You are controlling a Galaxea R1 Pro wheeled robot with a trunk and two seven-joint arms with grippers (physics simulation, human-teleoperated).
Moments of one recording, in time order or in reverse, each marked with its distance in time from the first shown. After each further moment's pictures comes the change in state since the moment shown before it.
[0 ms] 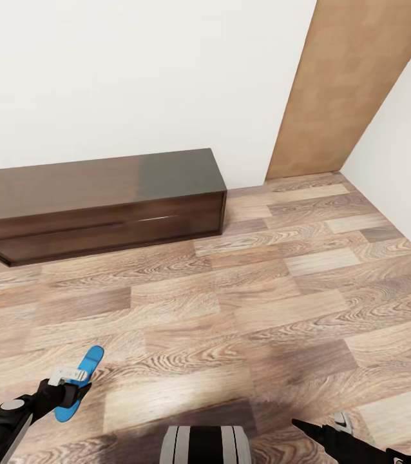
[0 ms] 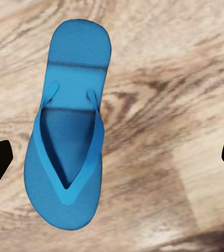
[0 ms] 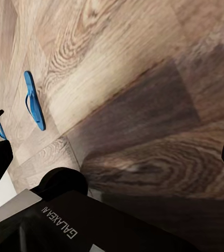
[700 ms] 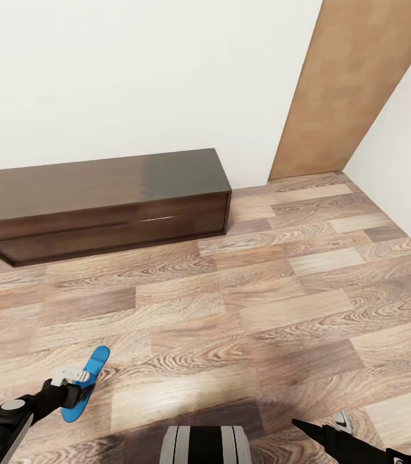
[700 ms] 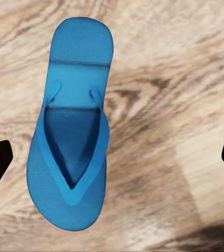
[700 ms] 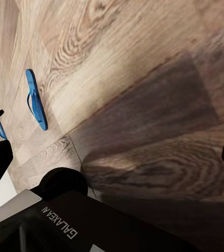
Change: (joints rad) left arm -0.001 -0.002 -0.002 0.001 0.002 -0.004 -0.049; right arm 0.000 0.000 0.000 -0.001 0.000 0.000 0.000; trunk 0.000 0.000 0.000
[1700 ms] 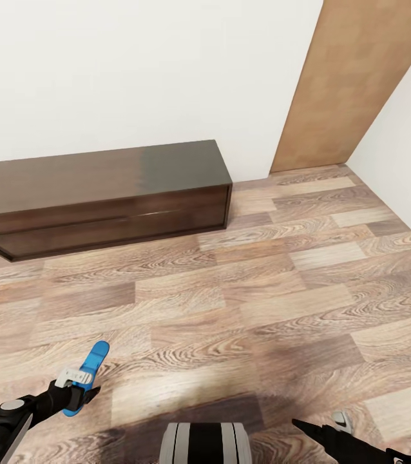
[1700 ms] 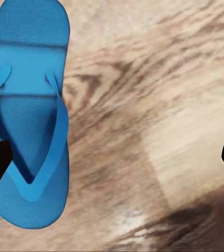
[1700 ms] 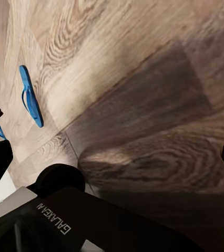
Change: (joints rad) left arm 0.000 0.000 0.007 0.001 -0.002 -0.001 -0.115; right arm 0.000 0.000 0.000 0.000 0.000 0.000 0.000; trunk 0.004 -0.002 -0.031
